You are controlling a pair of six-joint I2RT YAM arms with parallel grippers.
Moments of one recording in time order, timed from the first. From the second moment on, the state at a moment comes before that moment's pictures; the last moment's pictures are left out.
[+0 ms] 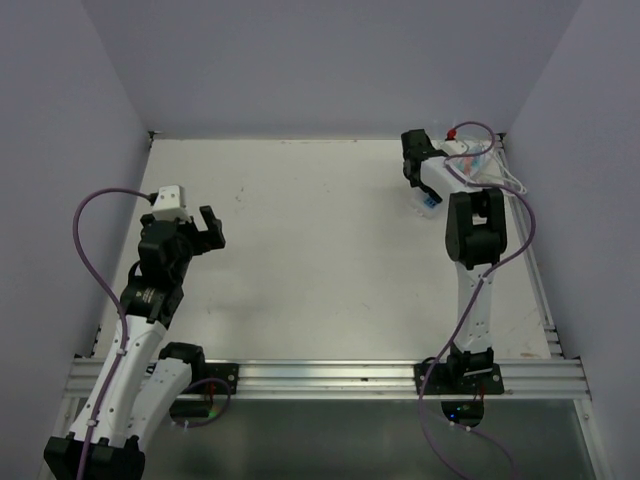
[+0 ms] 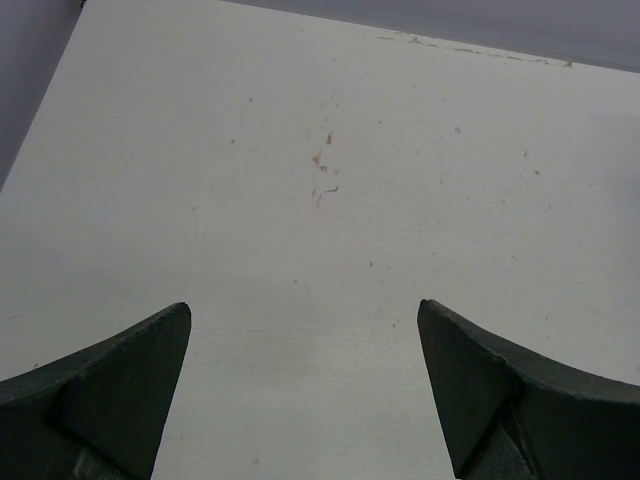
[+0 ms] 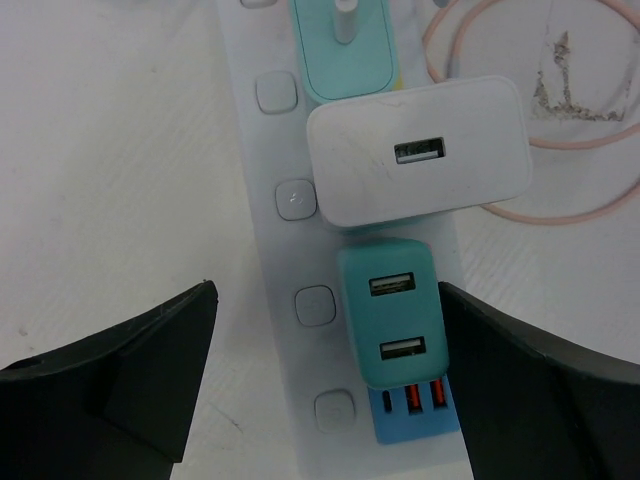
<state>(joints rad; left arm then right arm) -0.14 0.69 0.67 -0.30 -0.16 -0.22 0.16 2.28 1.82 -0.60 0.77 0.92</state>
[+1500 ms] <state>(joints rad) -0.14 0.67 0.67 -0.30 -0.15 -0.22 0.14 2.03 1.44 -0.55 0.59 0.76</state>
